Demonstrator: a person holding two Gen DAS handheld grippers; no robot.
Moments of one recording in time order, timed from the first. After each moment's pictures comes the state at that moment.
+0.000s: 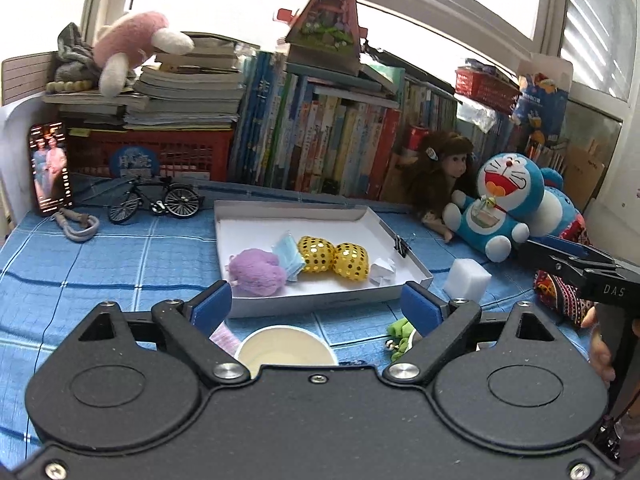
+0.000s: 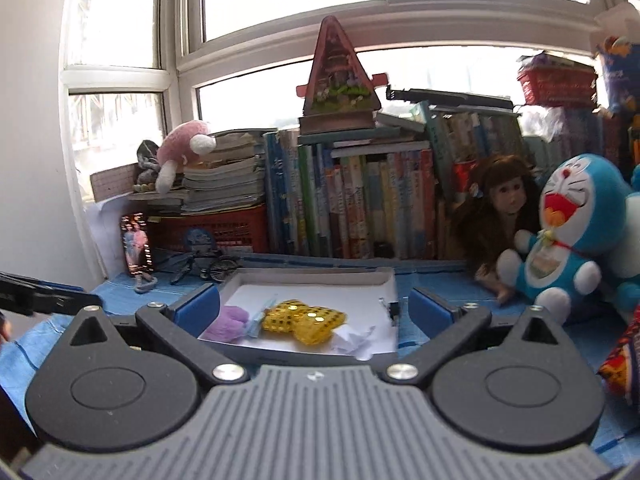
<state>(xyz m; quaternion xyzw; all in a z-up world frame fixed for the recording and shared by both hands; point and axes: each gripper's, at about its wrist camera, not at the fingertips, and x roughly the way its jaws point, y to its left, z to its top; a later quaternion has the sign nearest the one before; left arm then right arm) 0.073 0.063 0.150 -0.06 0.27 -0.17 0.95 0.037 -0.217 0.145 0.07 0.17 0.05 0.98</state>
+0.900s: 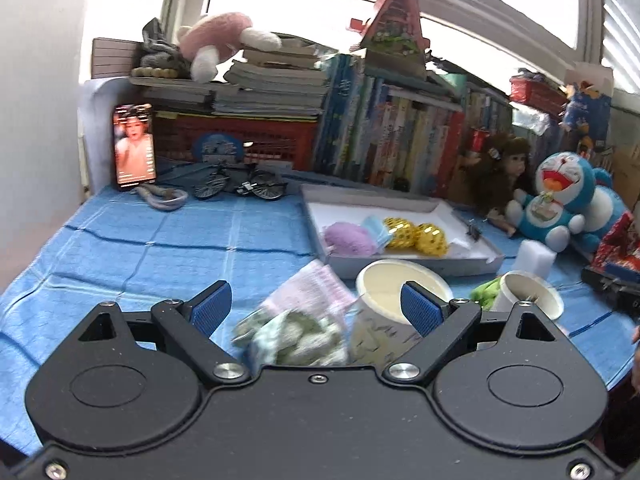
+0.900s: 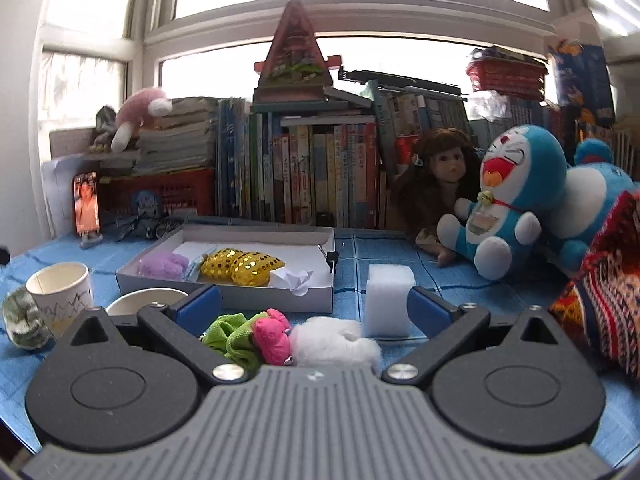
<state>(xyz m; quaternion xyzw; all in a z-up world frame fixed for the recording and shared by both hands) 0.024 0.127 0.090 -0.05 0.24 -0.08 0.96 -0.001 -0.220 0.078 0.05 0.17 -0.02 0.98</state>
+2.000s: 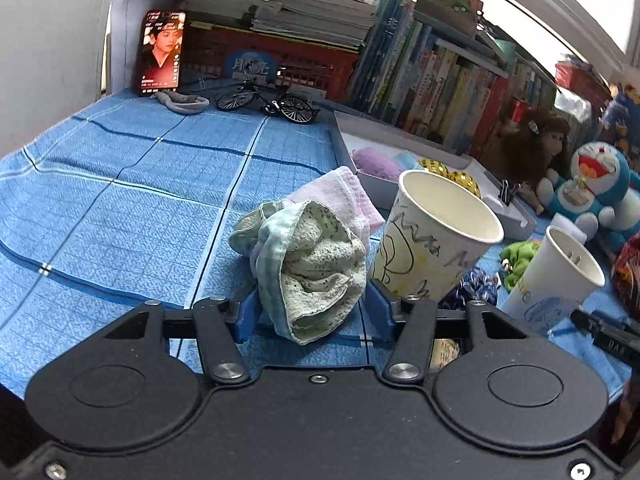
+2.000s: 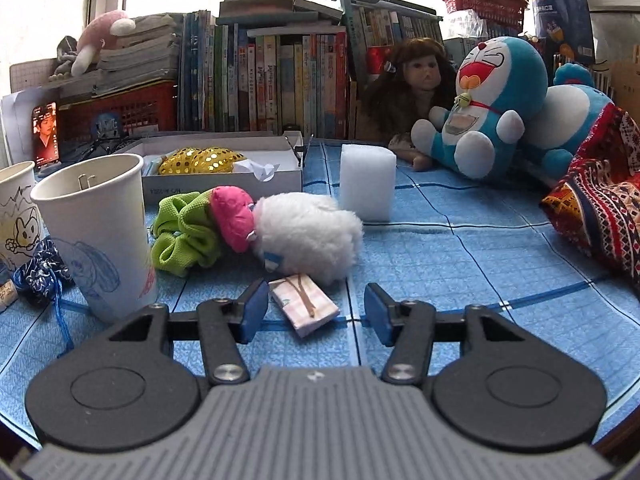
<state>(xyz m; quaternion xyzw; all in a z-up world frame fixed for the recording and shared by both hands) 0.039 0.121 0.022 -0.13 0.31 -0.05 0.94 0.008 -0.209 0.011 0.03 0.27 -0.07 0.96</state>
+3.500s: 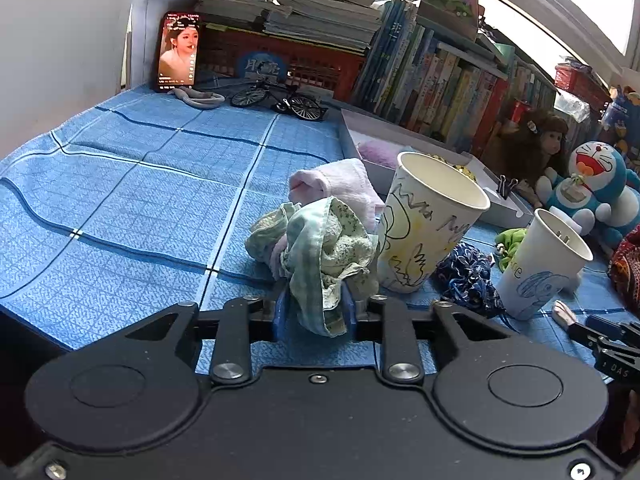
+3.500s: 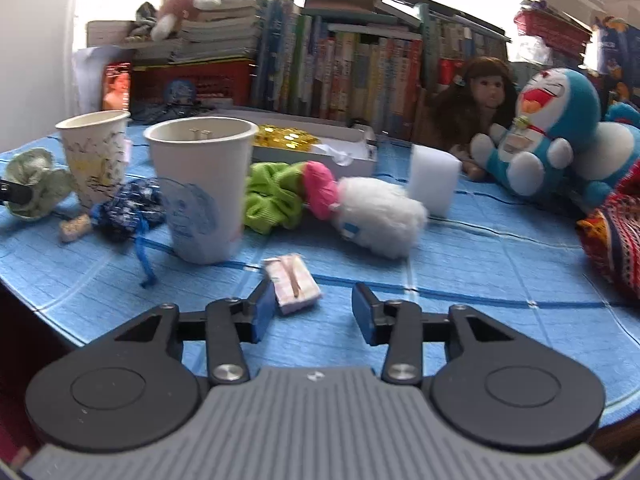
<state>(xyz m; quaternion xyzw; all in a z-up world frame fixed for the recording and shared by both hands) -0.001 0.124 0.021 -0.12 0.31 -0.03 0.94 -0.029 -0.185 0.018 -0.03 0.28 0.00 0.96</state>
